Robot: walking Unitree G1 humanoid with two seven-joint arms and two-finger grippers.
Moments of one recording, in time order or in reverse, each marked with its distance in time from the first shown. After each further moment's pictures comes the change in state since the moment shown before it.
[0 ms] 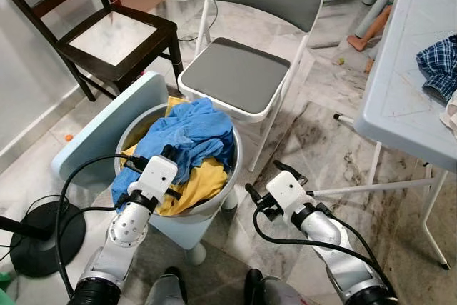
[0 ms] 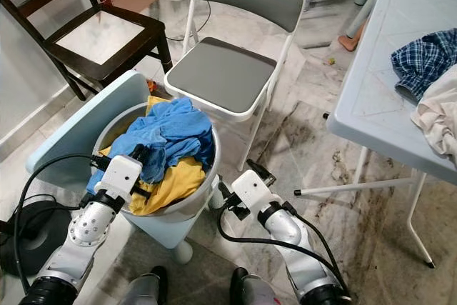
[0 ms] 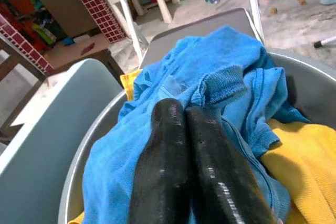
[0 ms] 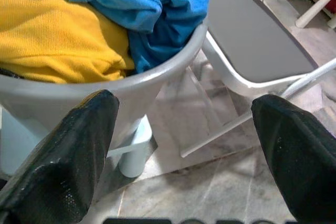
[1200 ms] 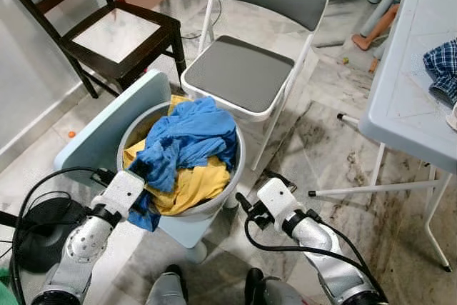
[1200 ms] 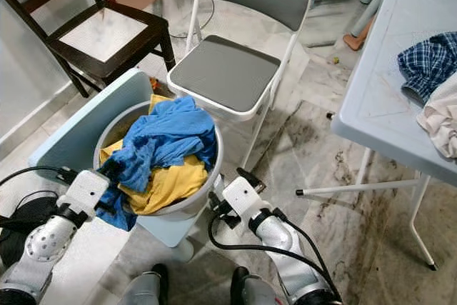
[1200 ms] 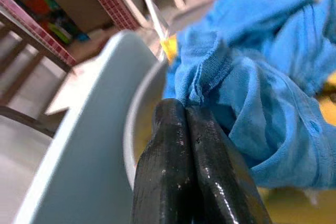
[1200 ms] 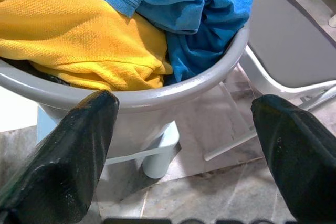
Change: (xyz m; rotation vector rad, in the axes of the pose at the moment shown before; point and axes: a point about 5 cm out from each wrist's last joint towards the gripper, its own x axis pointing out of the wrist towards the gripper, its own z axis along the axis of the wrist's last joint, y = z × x) left arm -0.032 0.049 -0.023 0.107 0.004 0.022; right arm 0.005 0.018 0.002 0.029 0.000 0.069
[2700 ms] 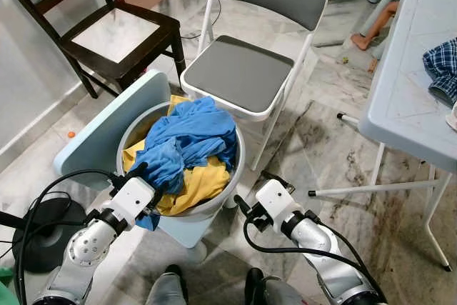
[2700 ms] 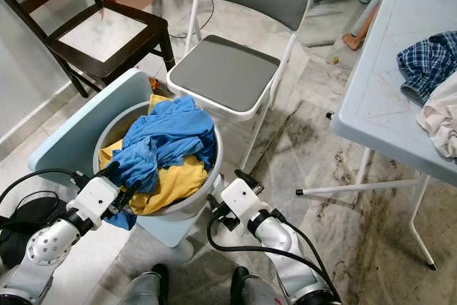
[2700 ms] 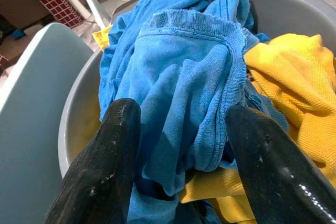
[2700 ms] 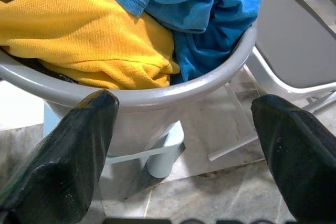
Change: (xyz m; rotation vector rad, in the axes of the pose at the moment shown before) left arm -0.006 -0.019 -0.006 -0.023 0.046 -0.246; right arm 0.000 0.003 0.000 0.000 0.000 0.020
